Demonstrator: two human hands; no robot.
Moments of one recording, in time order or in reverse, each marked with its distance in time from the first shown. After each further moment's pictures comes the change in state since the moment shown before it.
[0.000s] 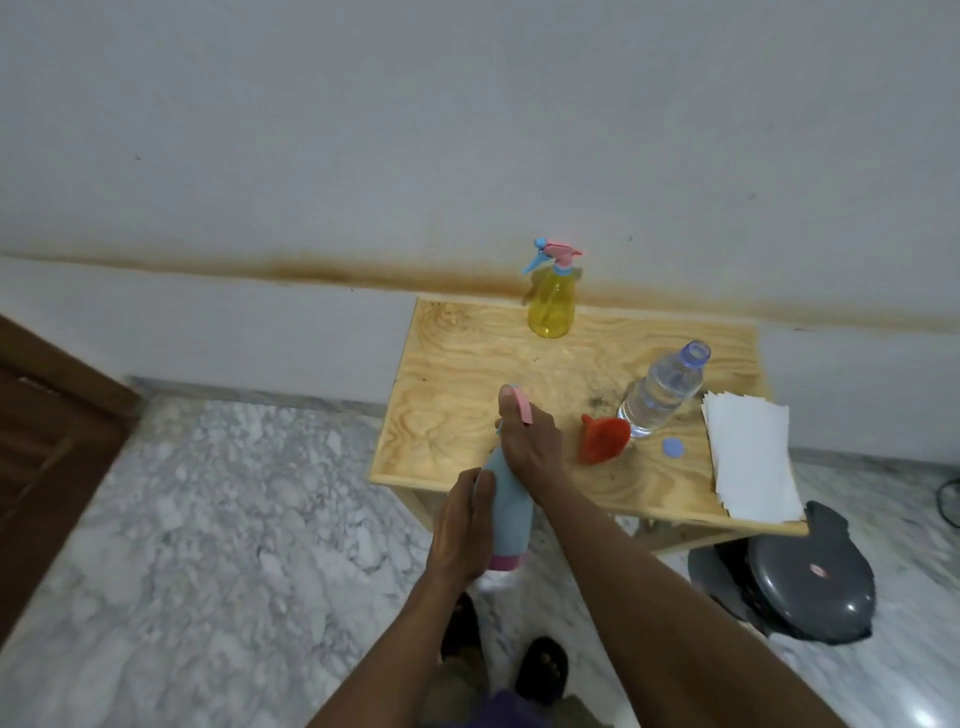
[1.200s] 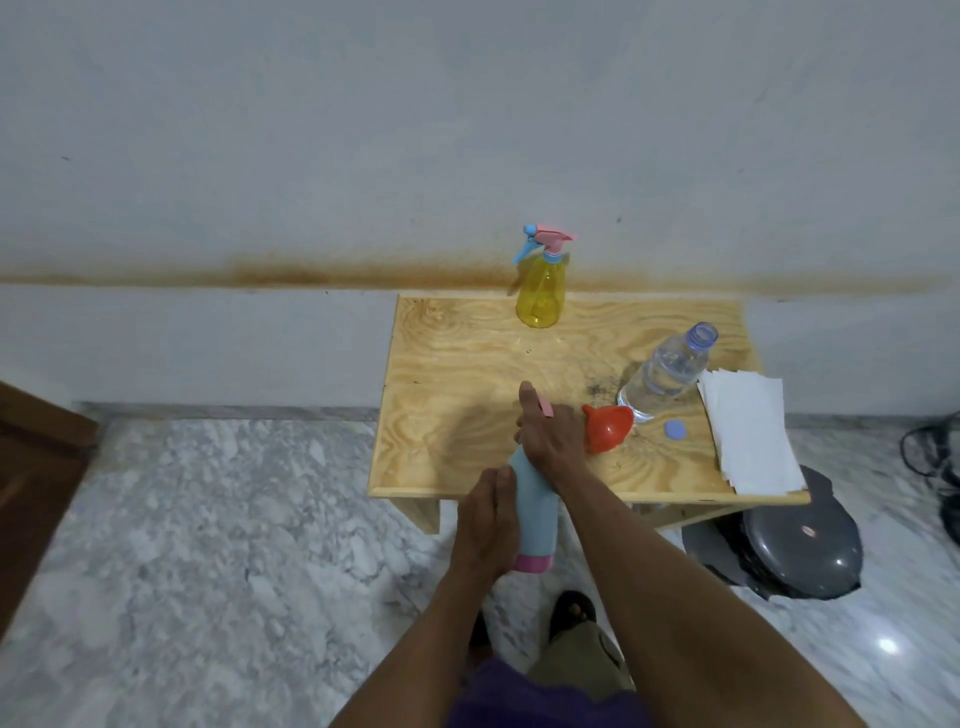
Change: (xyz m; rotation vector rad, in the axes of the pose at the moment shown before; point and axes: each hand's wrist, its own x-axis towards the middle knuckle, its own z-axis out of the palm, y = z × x) left_hand 0.025 -0.002 0.004 0.069 -0.124 -0.008; right_hand 0.032 0.024 0.015 -0.083 0.146 0.100
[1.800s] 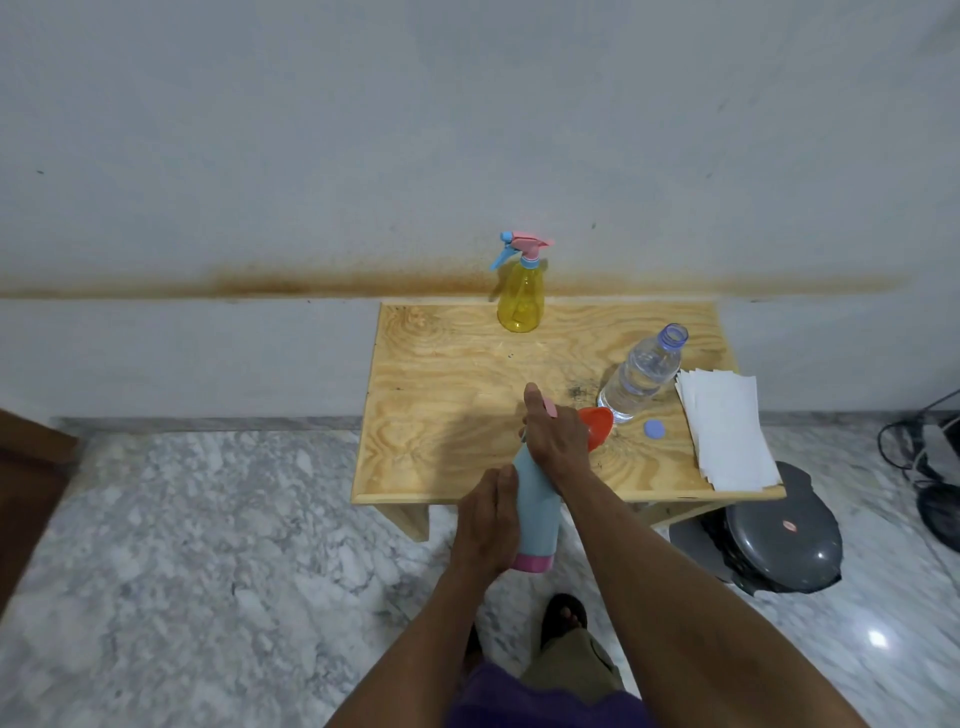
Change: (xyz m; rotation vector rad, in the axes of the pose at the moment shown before) left_hand -0.002 0.009 0.019 -0.033 0.003 0.059; right_hand -0.003 -0.001 -0.031 0.023 0.026 0.122
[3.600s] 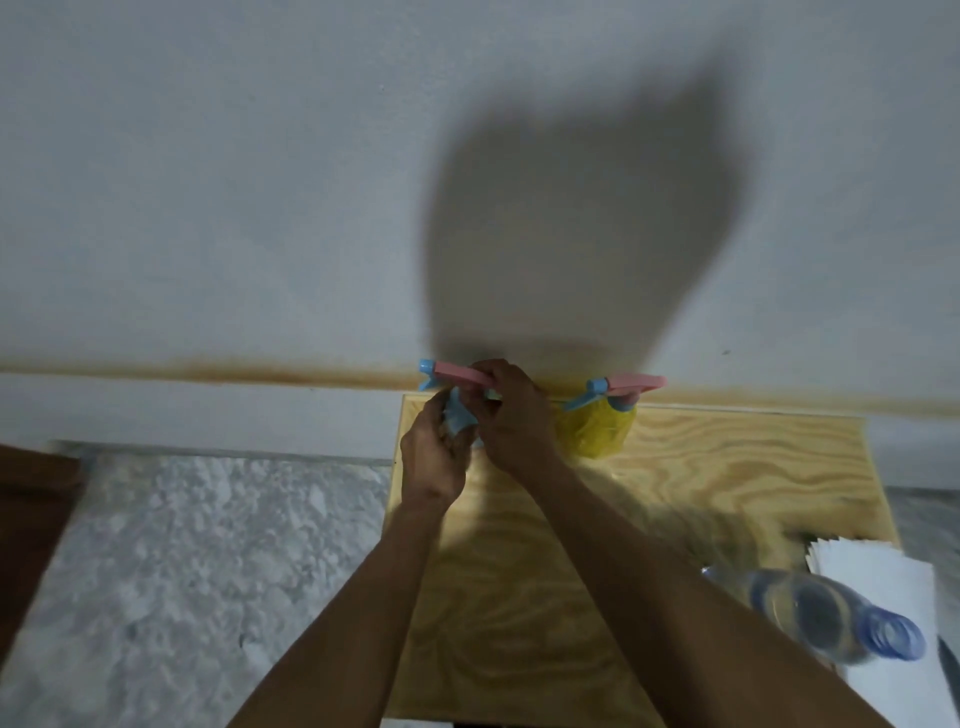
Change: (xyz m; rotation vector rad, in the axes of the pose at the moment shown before) left_hand 0.334 0.032 -0.094 0.135 0.192 -0.060; right_hand 0.207 -0.175 0.118 -0.027 -0.147 -0.548
